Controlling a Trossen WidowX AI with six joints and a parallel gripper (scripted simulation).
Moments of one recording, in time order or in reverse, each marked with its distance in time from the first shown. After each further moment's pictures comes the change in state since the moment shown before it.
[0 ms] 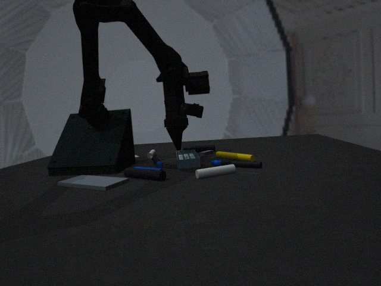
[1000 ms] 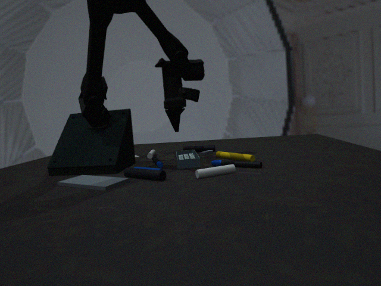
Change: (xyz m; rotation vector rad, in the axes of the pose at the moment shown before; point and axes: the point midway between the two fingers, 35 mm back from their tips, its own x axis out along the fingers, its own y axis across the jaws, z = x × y) arm -0.051 0.058 -0.001 -0.026 -0.003 0.005
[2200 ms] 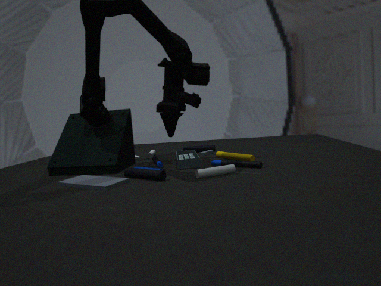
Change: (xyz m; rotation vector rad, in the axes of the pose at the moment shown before) arm 0.010 -0.040 -0.014 0.149 0.140 0.043
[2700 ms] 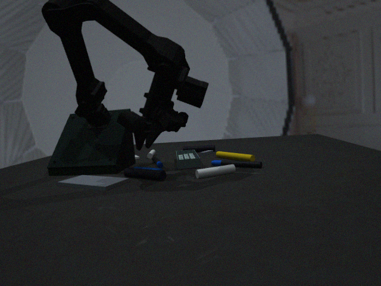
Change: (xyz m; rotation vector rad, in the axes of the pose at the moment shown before) arm 0.026 -0.114 -0.049 0.484 0.358 0.121
